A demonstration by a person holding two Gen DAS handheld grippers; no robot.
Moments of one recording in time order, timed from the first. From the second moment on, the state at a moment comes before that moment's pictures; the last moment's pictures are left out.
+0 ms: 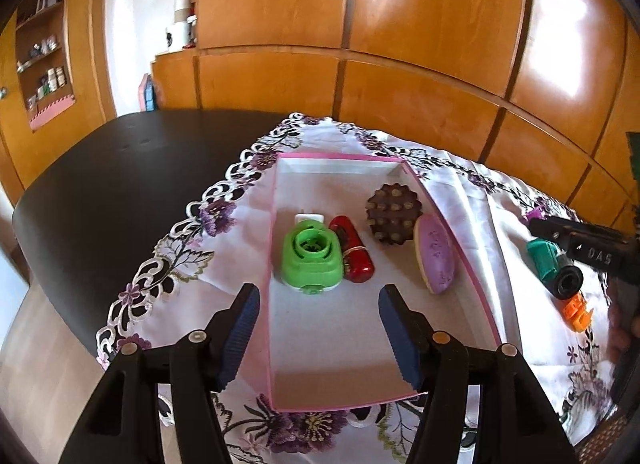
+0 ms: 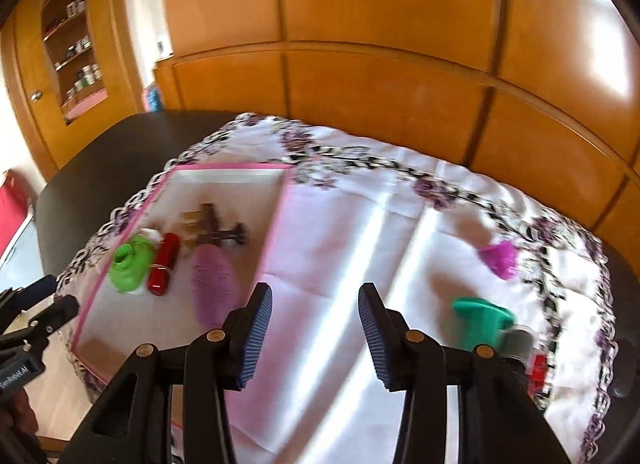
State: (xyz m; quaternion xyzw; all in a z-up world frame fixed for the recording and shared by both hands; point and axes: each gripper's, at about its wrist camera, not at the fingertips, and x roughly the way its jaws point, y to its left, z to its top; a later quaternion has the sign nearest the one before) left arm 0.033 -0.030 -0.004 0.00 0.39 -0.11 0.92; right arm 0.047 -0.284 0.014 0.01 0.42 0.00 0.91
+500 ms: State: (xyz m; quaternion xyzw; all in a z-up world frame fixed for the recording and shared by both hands) left arm 0.028 -0.103 0.011 0.08 0.37 -0.17 0.91; right arm -0.002 -0.476 0.003 0.10 0.39 -0.22 0.89
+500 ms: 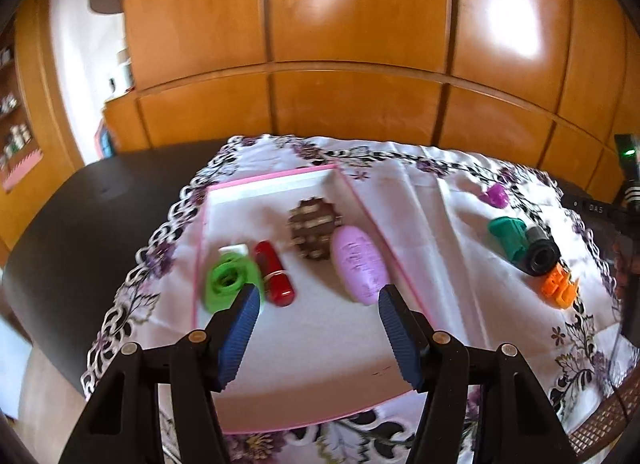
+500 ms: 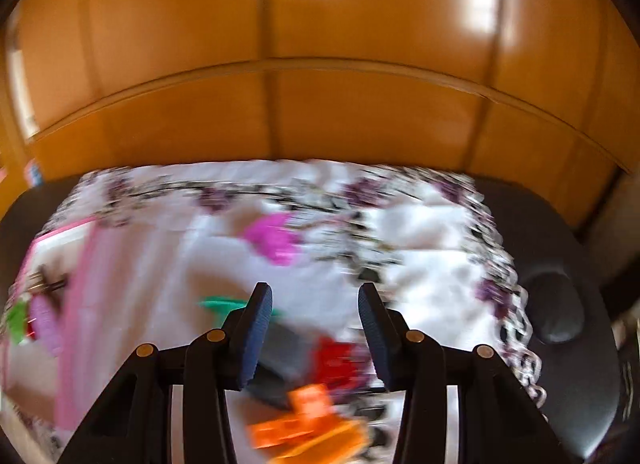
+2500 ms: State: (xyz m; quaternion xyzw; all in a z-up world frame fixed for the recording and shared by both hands) left arm 0.082 -0.336 -0.080 0.11 0.46 -0.32 0.82; right arm -0.012 -0.529 -0.012 0.28 0.42 -0.19 0.84
